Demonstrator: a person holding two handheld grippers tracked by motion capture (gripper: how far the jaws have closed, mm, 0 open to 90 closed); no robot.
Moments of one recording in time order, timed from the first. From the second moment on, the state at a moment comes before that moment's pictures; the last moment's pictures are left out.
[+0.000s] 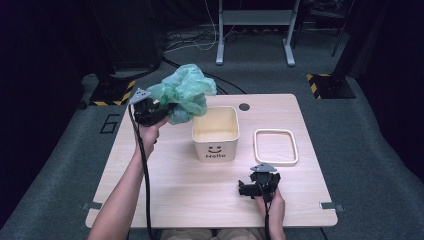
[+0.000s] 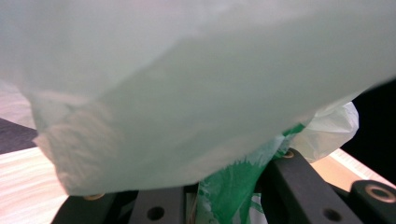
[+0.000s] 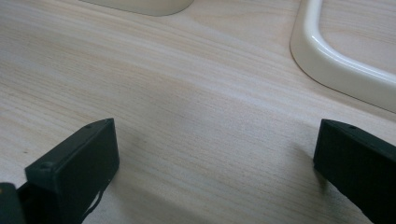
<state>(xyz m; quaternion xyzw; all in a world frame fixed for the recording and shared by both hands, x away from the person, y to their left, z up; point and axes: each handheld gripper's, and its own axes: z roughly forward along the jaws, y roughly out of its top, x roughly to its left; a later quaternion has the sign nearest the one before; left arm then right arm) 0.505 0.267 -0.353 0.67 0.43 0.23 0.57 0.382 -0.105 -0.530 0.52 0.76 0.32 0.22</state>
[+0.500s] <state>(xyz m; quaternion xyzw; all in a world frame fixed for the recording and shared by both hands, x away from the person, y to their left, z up) 0.503 0.297 -0.374 0.65 0.46 0.24 0.55 0.383 -0.105 -0.530 0.52 0.76 0.32 0.22</state>
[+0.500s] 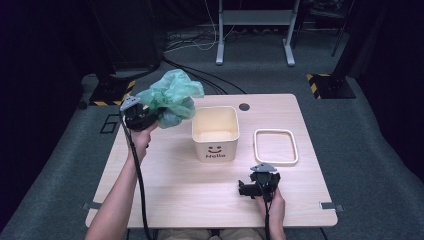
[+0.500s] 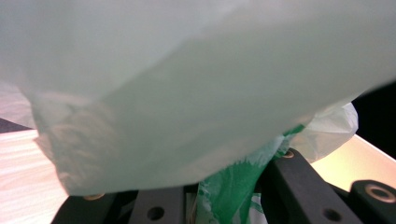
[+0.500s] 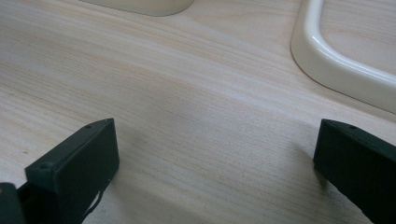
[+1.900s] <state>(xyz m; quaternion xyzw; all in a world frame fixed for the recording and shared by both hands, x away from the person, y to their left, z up) 0.535 0.306 -0.440 0.64 0.53 0.30 0.46 0.384 -0.105 -0.530 0.52 0.76 0.32 0.22</state>
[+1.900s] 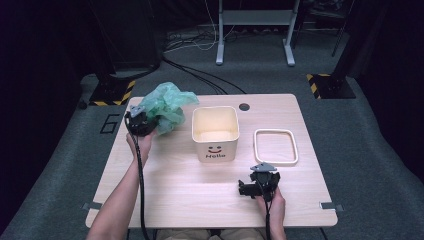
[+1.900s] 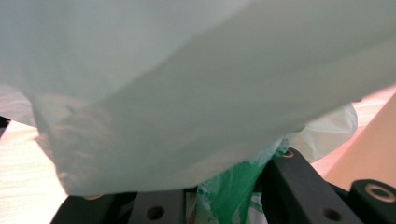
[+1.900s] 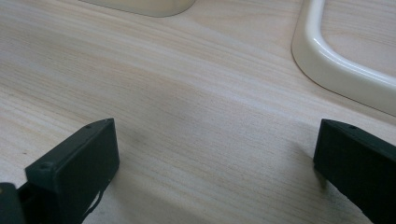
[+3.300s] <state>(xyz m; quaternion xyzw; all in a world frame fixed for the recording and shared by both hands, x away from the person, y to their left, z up) 0.490 0.304 -0.472 0.70 0.52 0.24 0.43 0.384 -0.105 -0.530 0.52 0.76 0.32 0.22</state>
